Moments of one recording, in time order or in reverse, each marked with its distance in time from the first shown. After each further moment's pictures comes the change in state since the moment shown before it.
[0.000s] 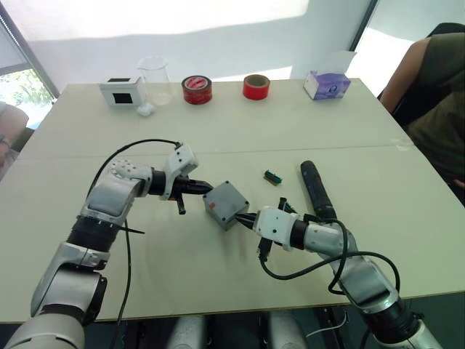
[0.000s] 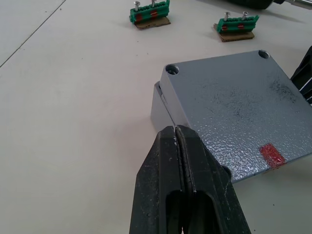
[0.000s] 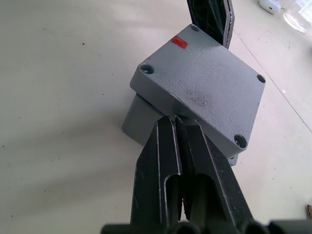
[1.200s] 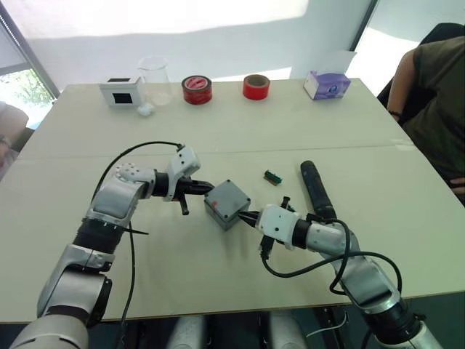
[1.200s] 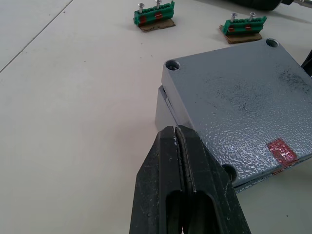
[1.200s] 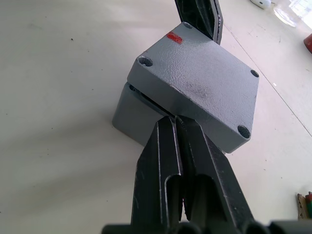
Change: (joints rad) left arm 0.013 -0.036 0.009 0.028 0.023 -0.050 0.023; right arm 0.008 0.000 -0.016 0.000 0.000 0.003 -0.018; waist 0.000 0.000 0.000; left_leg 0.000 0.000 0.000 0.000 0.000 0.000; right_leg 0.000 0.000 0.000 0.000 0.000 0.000
